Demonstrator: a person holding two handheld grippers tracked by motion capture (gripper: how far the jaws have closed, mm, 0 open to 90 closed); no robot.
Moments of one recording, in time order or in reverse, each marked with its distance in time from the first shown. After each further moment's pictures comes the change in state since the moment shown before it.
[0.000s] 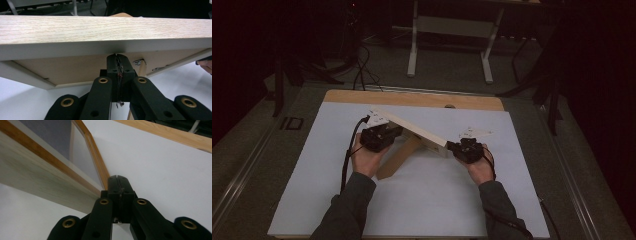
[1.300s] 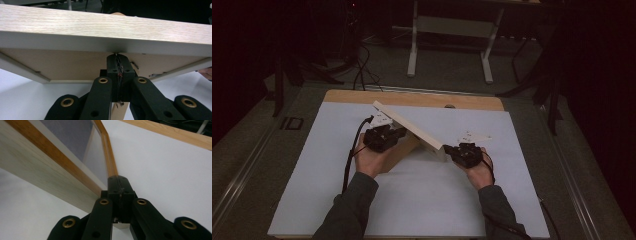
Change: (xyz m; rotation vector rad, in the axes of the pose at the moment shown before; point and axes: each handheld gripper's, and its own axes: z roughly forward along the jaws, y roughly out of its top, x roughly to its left) left arm -0.007 0.002 0.006 0.003 -0.031 0.007; right arm 0.012 -0.006 -0.004 -0.013 0.033 -0.019
